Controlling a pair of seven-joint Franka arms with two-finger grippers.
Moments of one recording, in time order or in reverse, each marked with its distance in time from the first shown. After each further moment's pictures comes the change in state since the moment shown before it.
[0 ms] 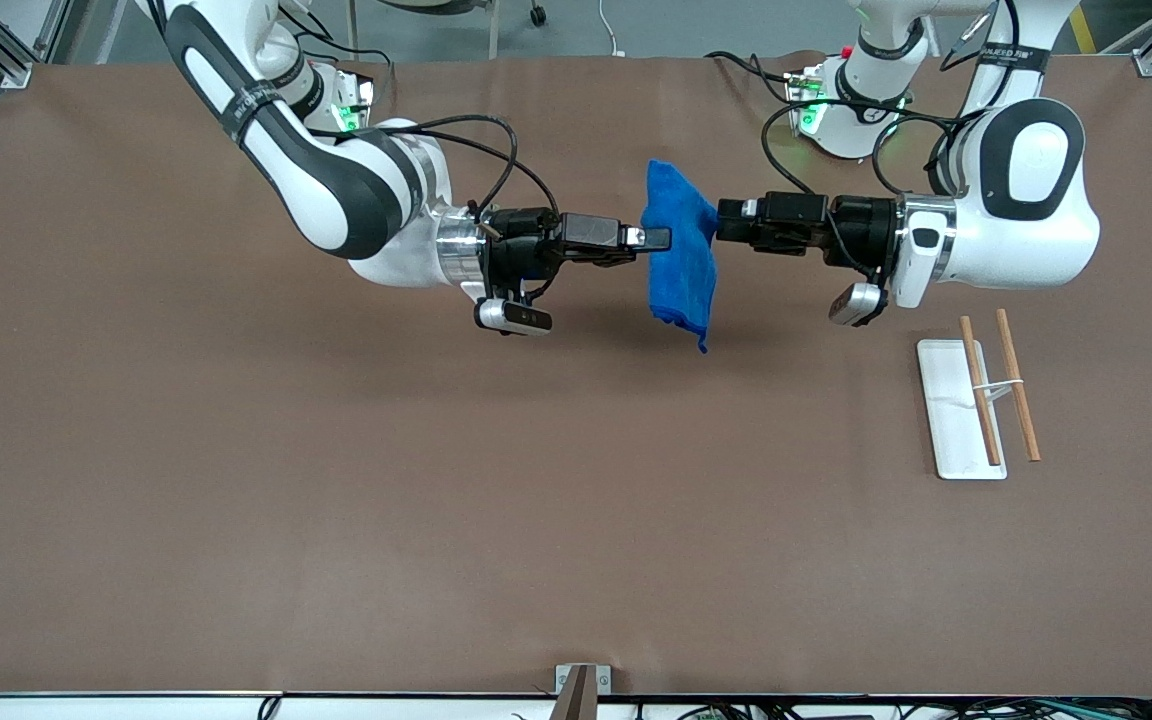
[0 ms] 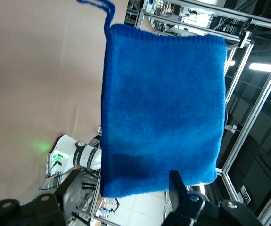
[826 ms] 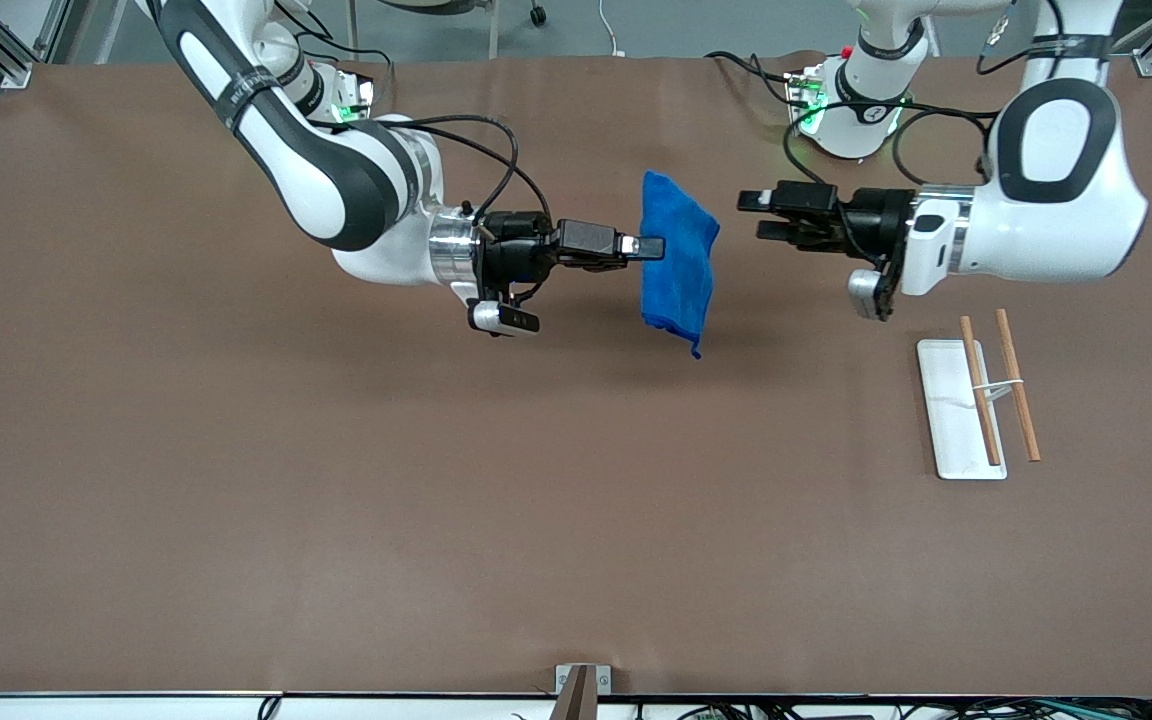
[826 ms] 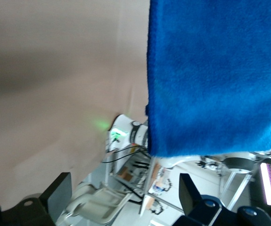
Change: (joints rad) left arm -0.004 -0.018 0.016 0.038 0.257 -0.044 -0.039; right arm 0.000 -0.016 -0.004 -0.004 -0.028 0.047 0.037
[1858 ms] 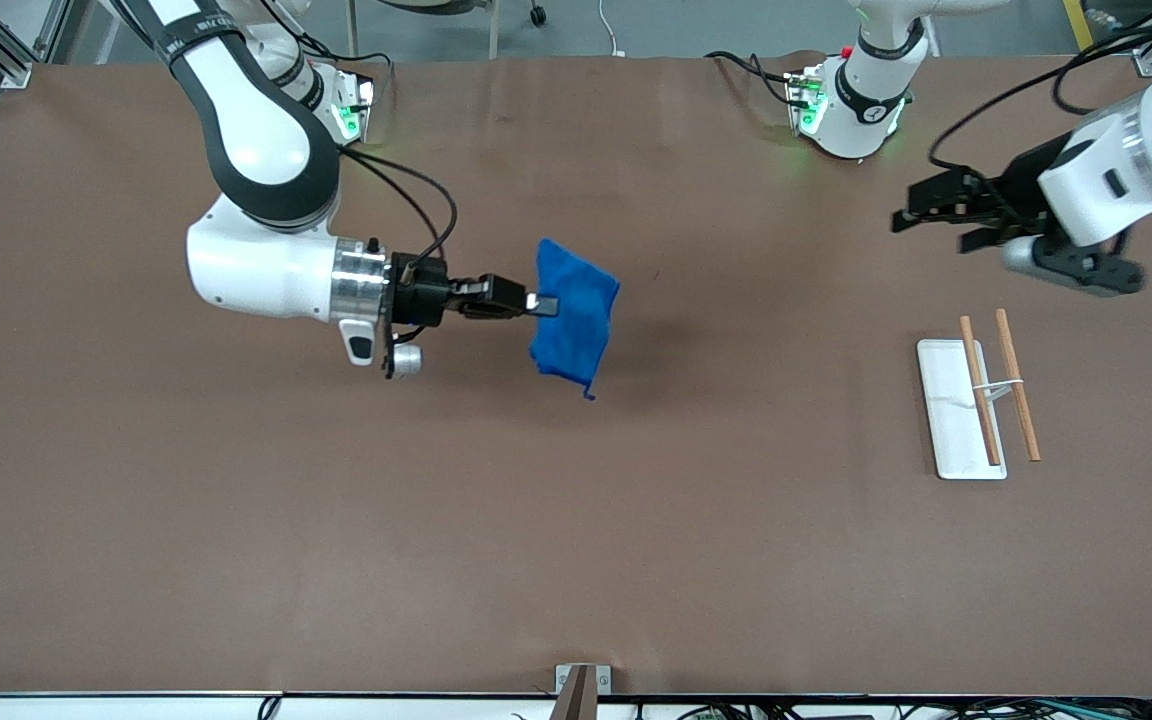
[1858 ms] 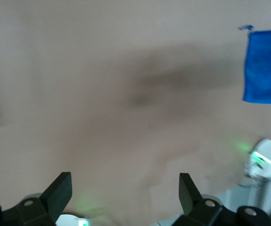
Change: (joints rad) left arm 0.006 -0.005 0.072 0.407 0.752 -0.160 -0.214; right arm -0.042 -0.120 -0.160 -0.058 -0.721 0.020 0.467
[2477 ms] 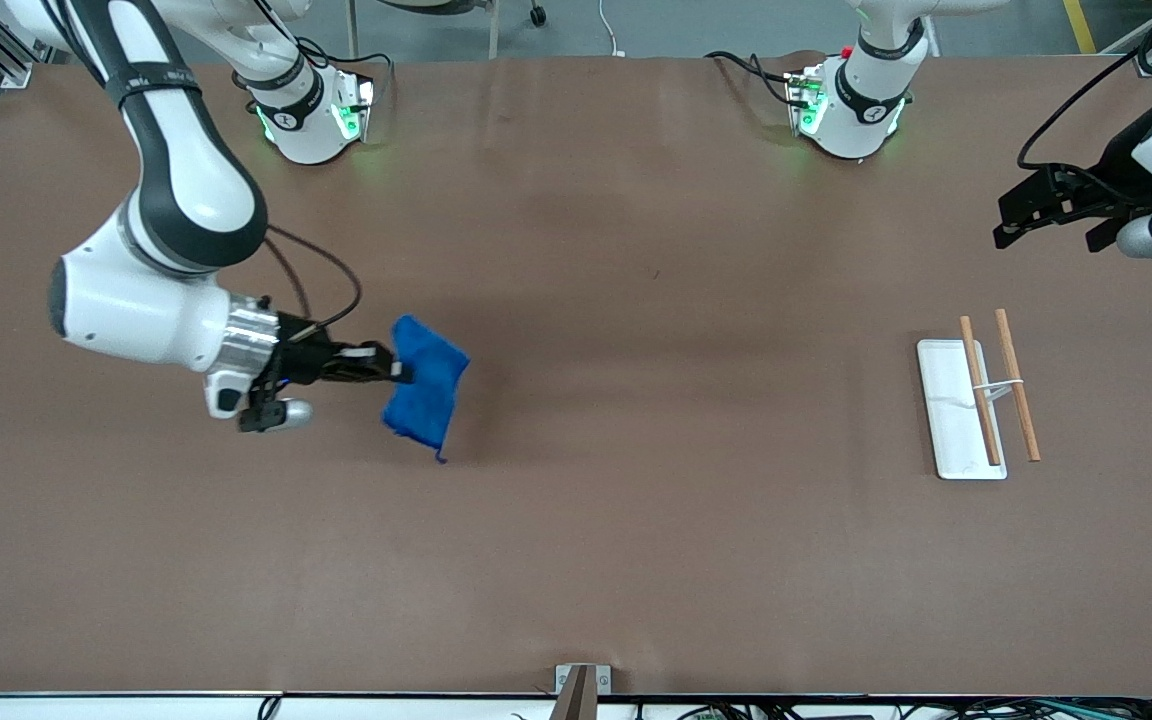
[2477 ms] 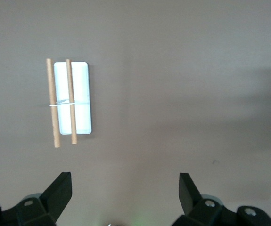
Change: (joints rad) left arm 0.002 -0.010 0.005 0.178 0.365 0.010 -0.095; right arm -0.043 0.000 -0.180 -0.002 -0.559 -0.096 0.084
